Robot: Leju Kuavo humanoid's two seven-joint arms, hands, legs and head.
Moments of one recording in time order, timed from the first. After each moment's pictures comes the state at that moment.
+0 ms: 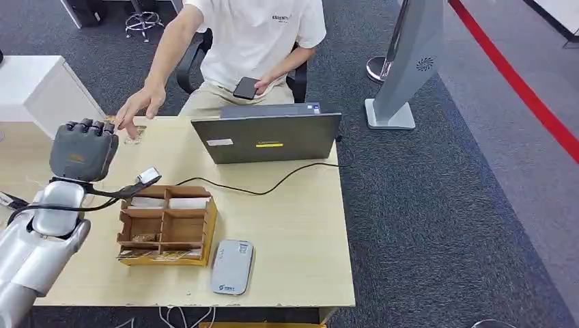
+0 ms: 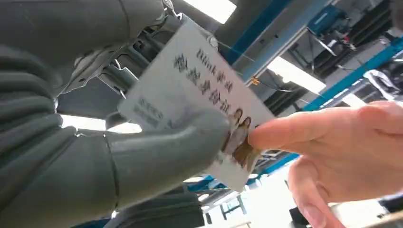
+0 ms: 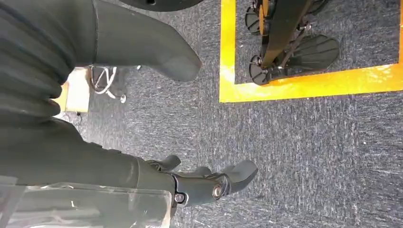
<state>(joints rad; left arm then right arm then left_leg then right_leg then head) -0.73 0.37 -0.56 -0.97 -1.53 0.63 0.22 -0.07 0.11 -0.91 -0.20 1.01 -0.02 -0.07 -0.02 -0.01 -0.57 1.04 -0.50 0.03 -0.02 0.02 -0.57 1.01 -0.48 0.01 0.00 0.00</state>
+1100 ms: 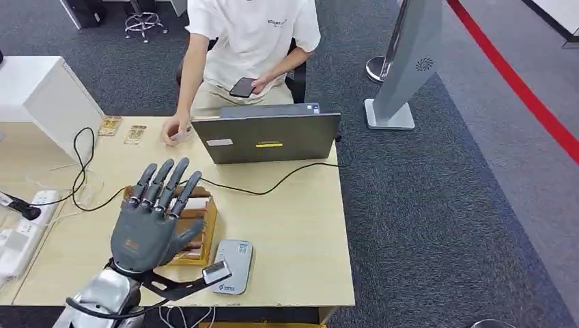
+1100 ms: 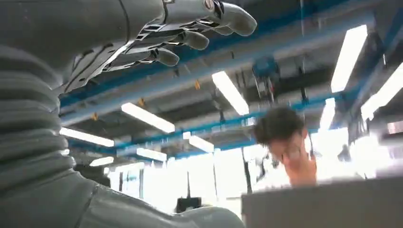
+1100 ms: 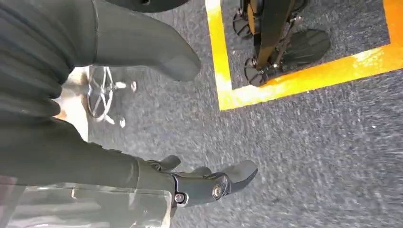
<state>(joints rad) -0.14 0.21 -0.48 -1.78 -1.51 0.41 0.02 -0.06 0.11 -1.00 -0.20 0.92 -0.05 -0.07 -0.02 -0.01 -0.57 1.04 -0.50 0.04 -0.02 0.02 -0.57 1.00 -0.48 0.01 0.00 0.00</state>
